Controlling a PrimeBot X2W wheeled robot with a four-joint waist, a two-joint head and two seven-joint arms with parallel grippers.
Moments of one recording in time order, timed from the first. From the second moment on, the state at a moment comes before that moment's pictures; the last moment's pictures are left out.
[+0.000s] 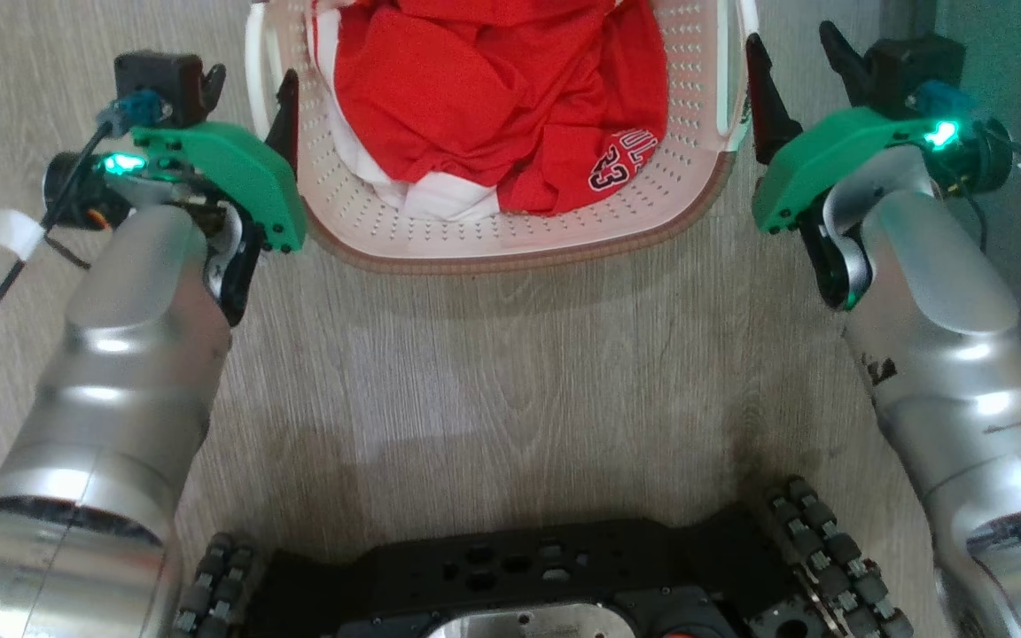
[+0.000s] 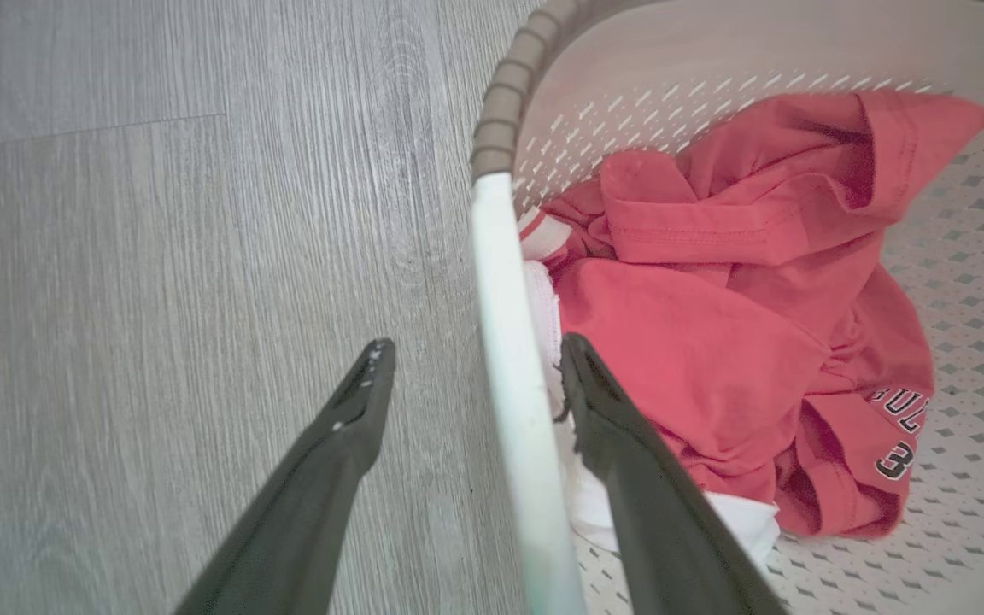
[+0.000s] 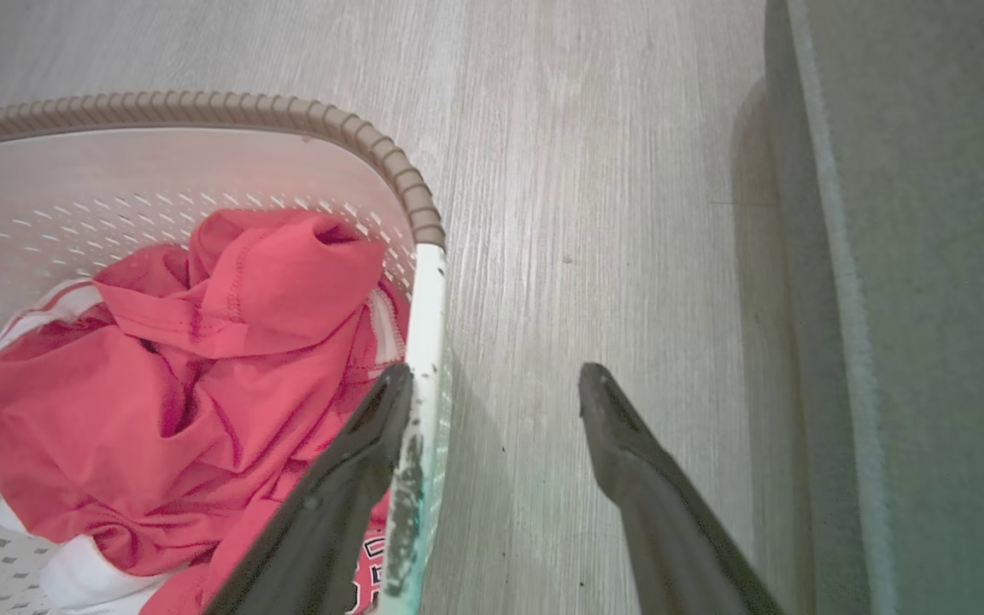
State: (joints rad) left arm -1.01 0.08 -0.39 1.17 -0.38 -0.12 -0.25; right arm -0.91 -0.07 0.21 0.89 0.25 0.13 -0.25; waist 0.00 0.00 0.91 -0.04
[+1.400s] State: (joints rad) left arm -1.05 0.07 -0.62 1.19 -0.77 -0.13 -0.01; right arm -1.04 -0.05 0.42 1.21 0.45 0.13 -0.19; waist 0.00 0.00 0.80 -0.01
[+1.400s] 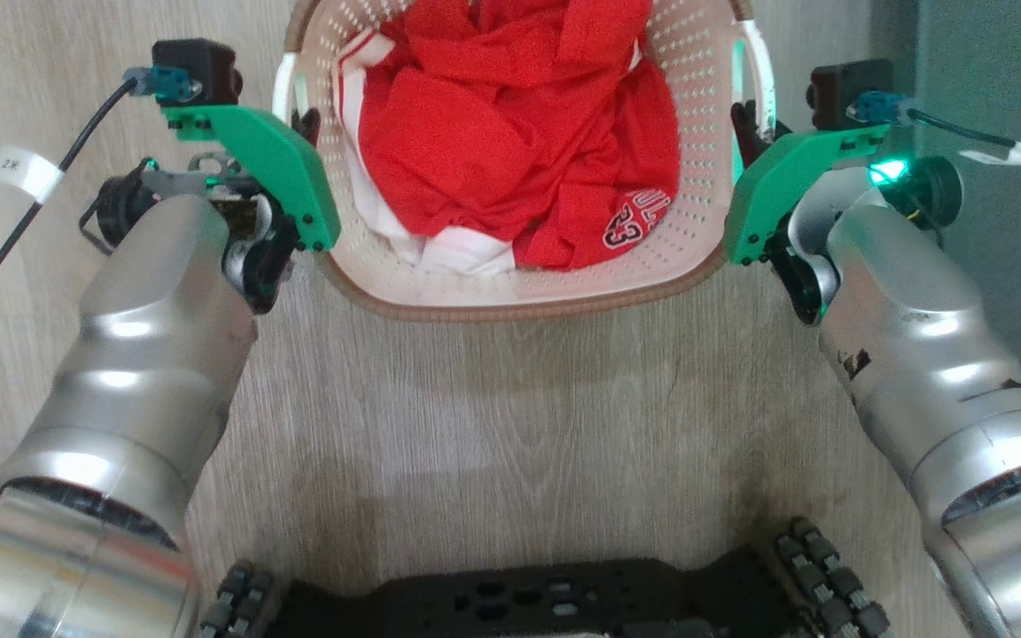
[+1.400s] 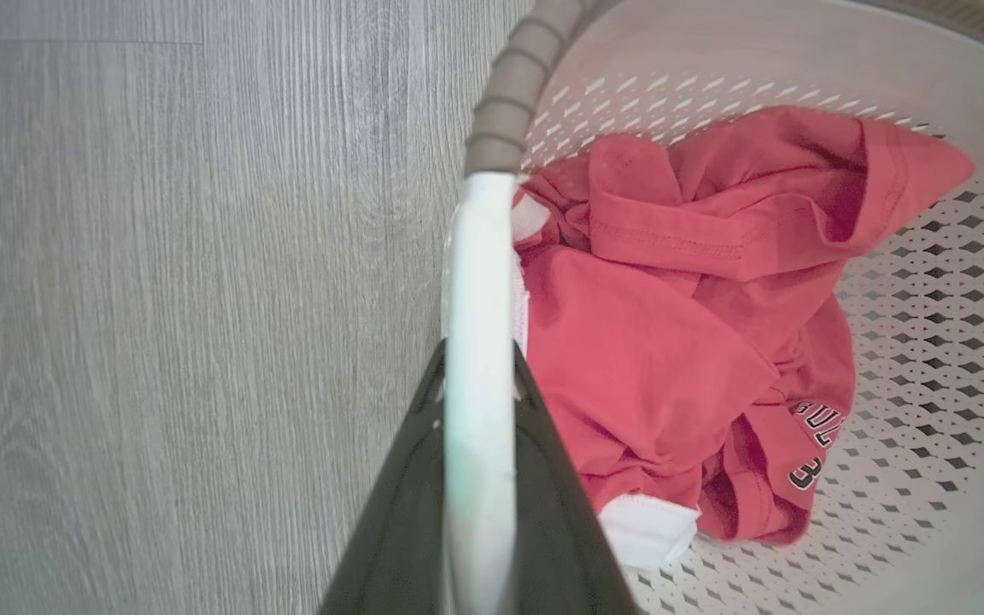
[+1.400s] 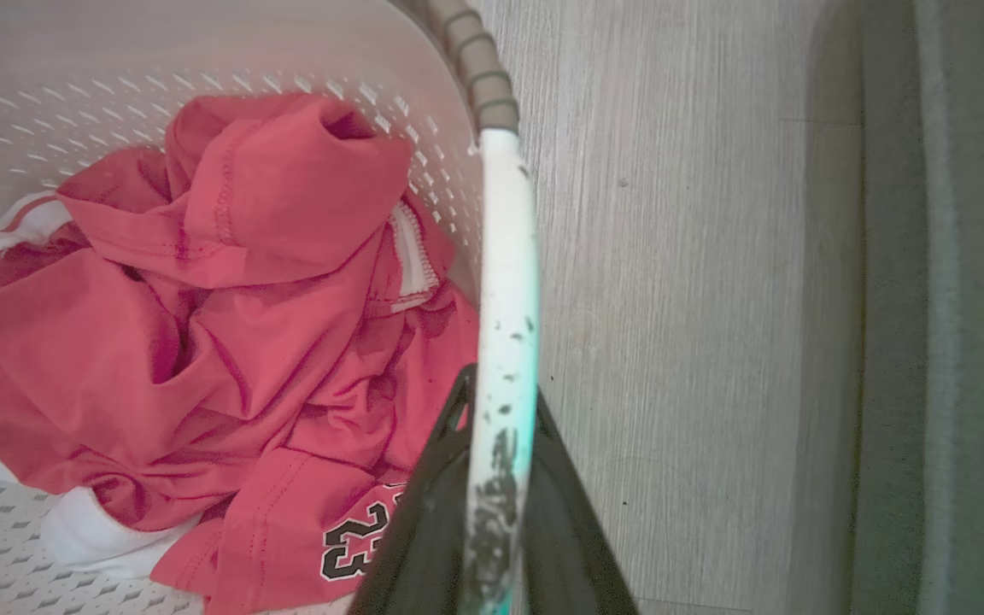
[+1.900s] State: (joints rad) left arm -0.98 0.12 -0.70 1.17 -0.95 -0.13 0.19; right arm -1.03 -0.04 0.53 1.24 0.58 0.13 0.04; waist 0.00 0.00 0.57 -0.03
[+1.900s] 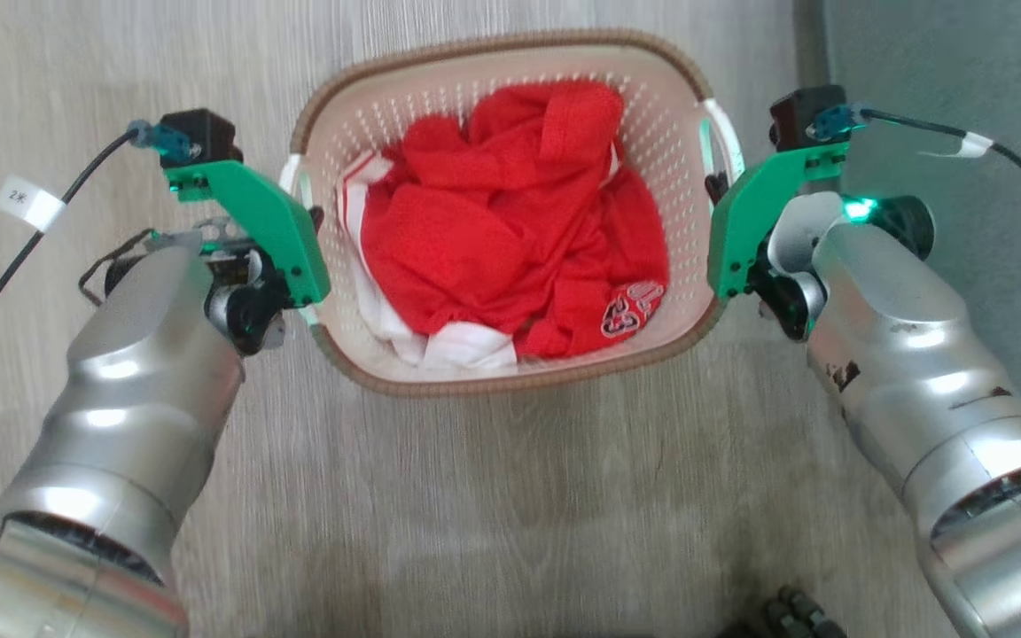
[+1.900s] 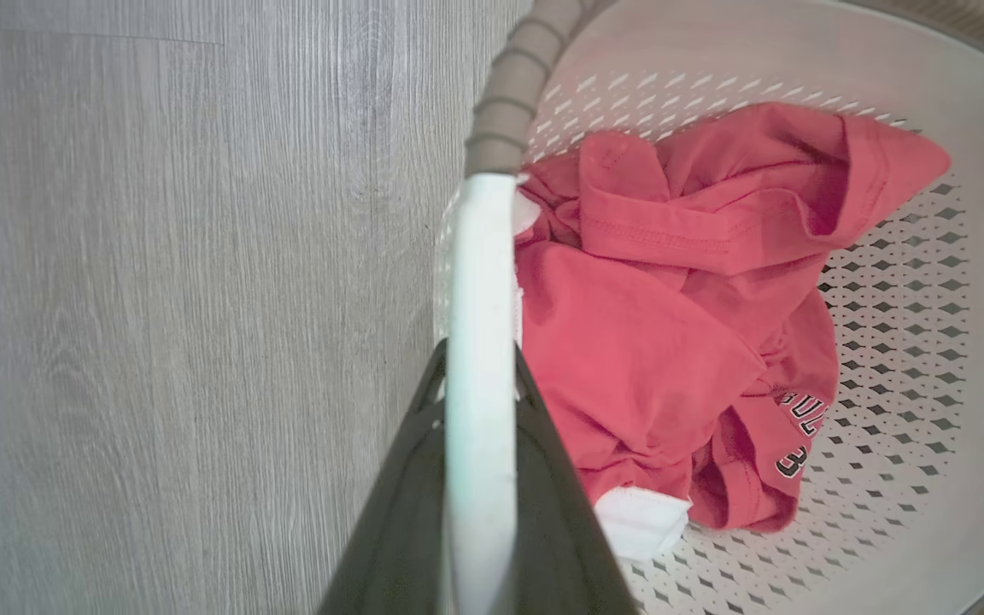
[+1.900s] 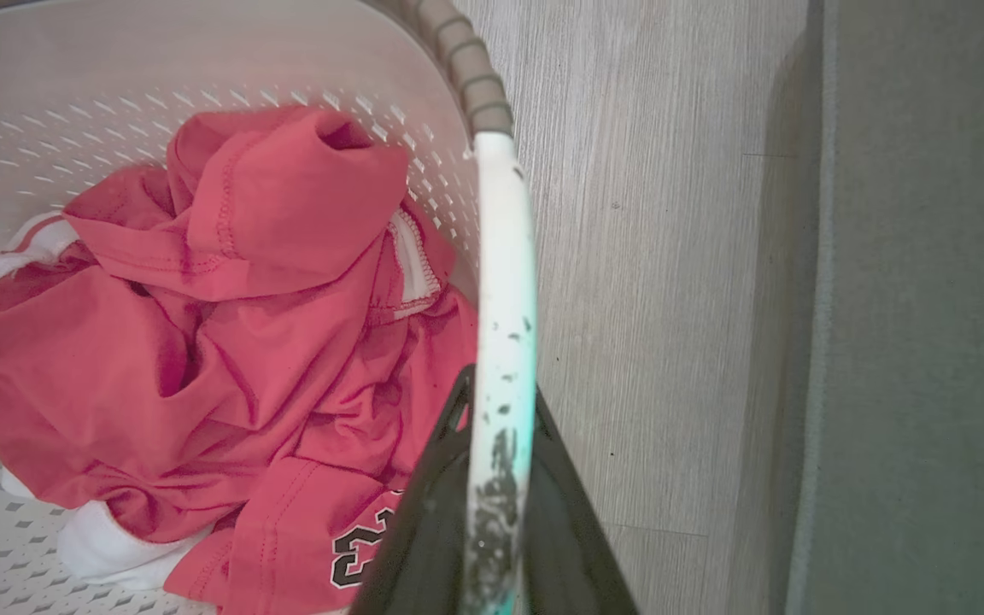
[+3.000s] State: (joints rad) left arm -0.80 0.13 -0.77 1.24 -1.08 -0.13 0.42; right arm -0.87 -0.02 0.64 1.26 0.78 0.14 0.37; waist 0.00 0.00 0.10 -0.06
